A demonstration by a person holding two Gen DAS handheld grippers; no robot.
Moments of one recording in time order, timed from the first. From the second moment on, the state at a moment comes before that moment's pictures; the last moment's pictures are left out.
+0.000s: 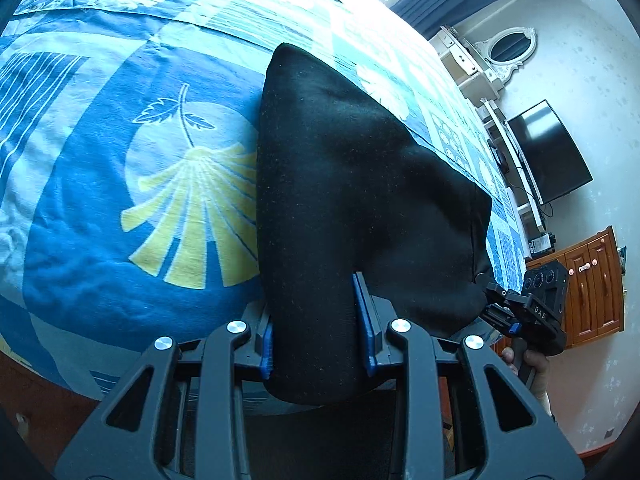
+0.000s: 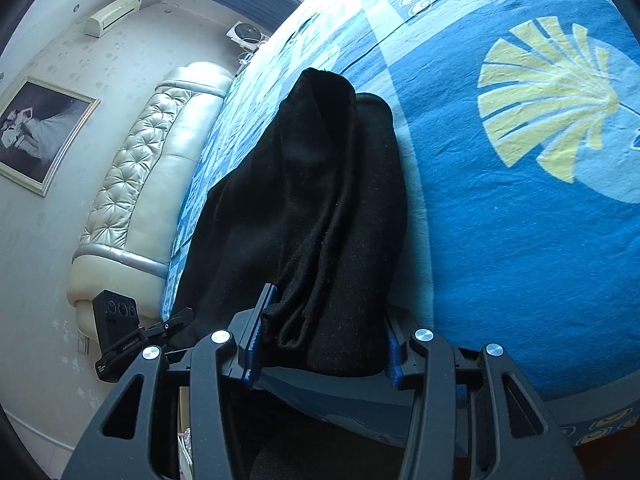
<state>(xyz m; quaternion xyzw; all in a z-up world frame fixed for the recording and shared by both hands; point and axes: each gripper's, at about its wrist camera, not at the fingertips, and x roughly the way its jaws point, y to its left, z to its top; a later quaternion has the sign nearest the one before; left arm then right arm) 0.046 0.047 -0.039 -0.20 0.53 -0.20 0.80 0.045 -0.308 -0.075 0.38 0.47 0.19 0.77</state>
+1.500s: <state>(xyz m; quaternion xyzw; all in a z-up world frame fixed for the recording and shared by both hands) 0.155 0.074 -0.073 -0.27 0.53 -0.27 0.75 0.129 -0.327 -0.082 0.41 0.45 0.21 0.76</state>
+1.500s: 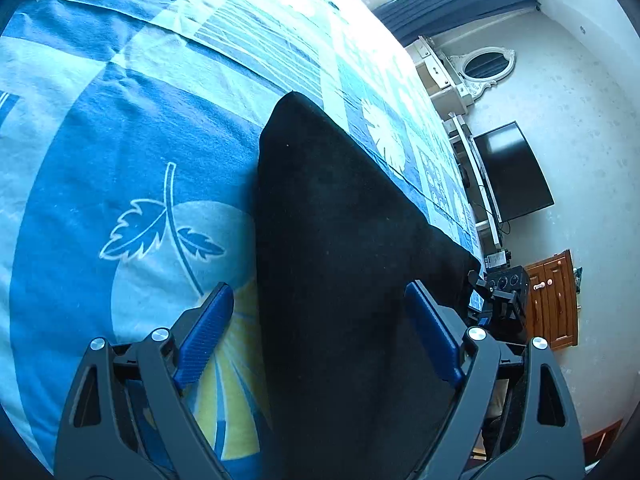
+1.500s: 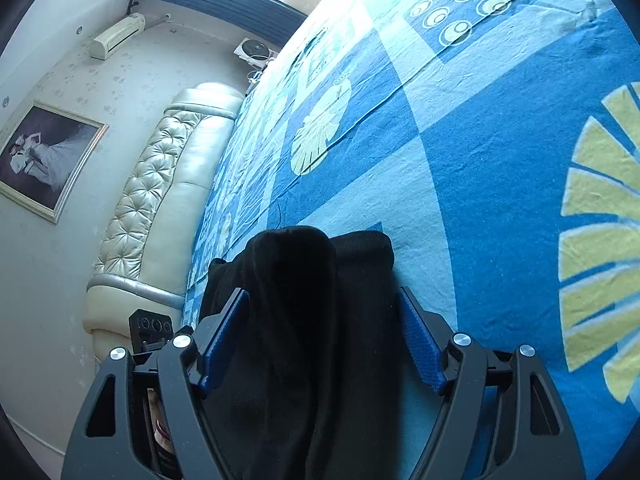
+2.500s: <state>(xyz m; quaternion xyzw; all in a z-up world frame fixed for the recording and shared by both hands) 0.322 0.053 -0.053 -0.16 0.52 -0.22 0.81 0.296 -0.310 -0.076 0.38 0.43 0.21 0.79</state>
